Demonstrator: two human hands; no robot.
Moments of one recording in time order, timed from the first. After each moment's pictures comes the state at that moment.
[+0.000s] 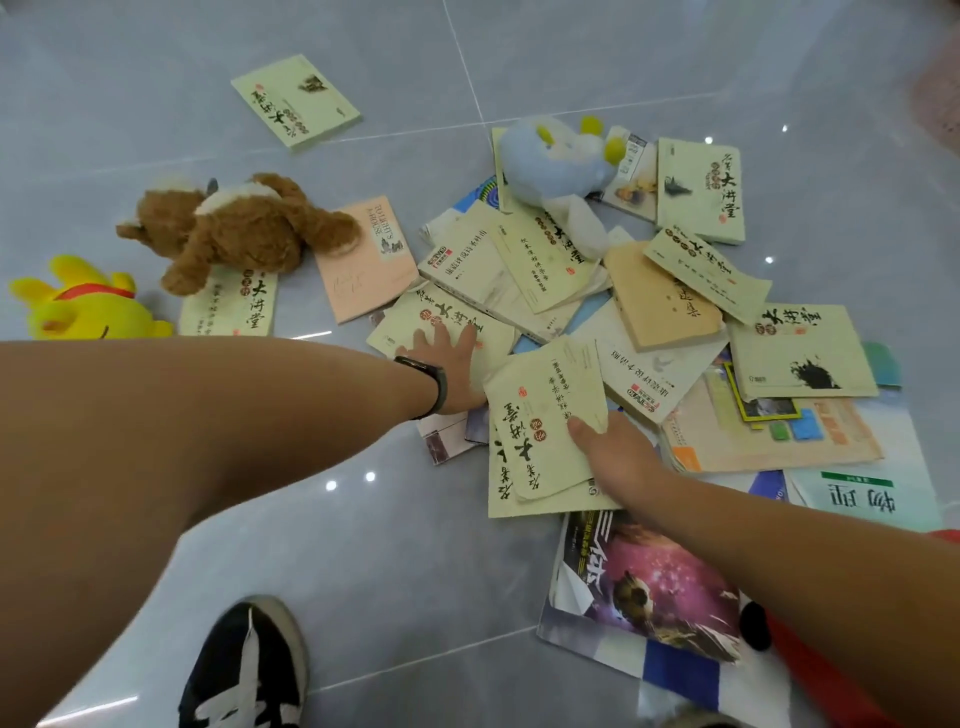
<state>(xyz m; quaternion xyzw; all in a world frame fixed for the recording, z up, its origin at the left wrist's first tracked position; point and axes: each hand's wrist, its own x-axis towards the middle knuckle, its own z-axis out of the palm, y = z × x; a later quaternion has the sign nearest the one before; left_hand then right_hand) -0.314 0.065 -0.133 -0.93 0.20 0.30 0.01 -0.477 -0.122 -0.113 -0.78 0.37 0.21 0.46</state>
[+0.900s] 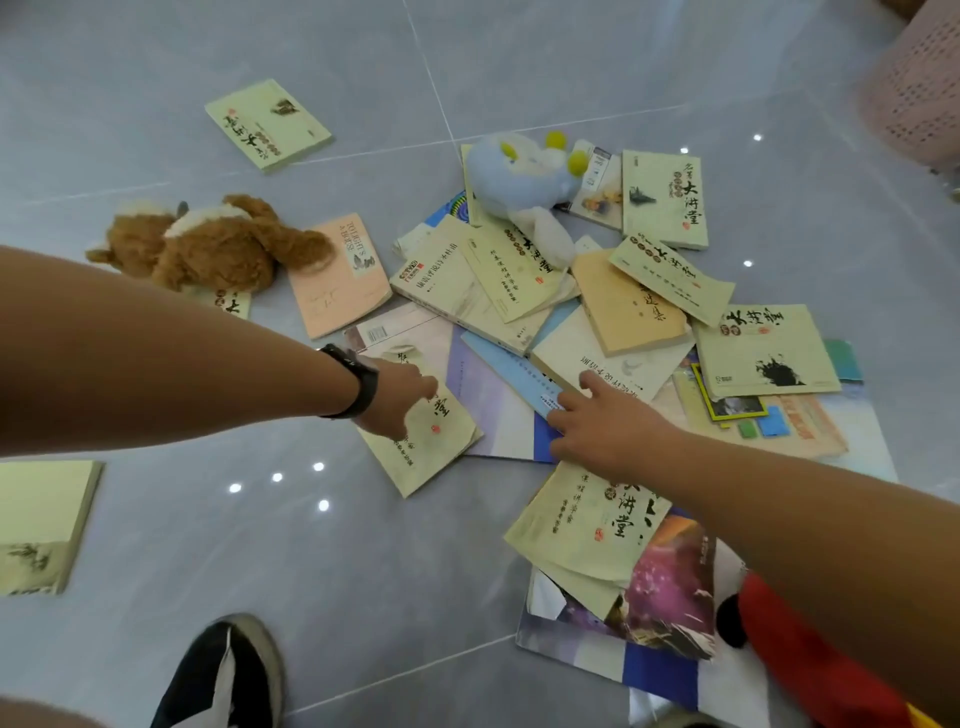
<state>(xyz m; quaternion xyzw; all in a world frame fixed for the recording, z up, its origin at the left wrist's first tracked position) -0.308 0.091 -0.085 -0.82 0.40 0.38 0.17 -0.451 -0.162 -0.075 -0.89 -0.32 0.24 -0.23</state>
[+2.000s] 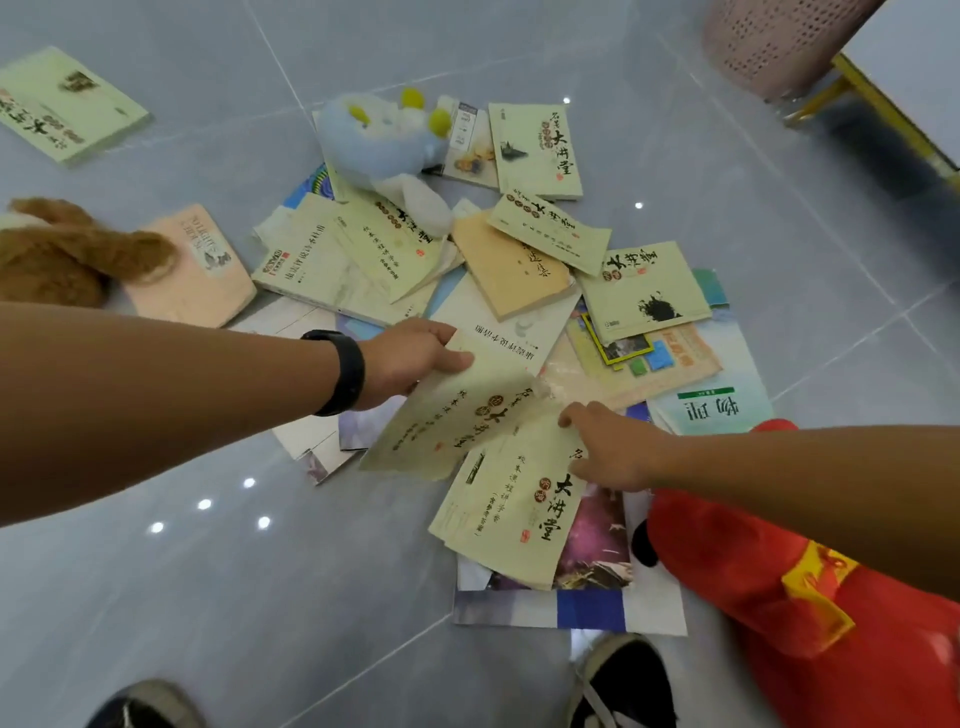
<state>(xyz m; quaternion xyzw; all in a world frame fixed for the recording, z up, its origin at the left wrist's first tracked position) -0.351 -0.033 -0.062 -0.70 0.14 0.55 -0.44 -0.547 -0.238 -0.085 -0.89 0.16 0.40 0.15</state>
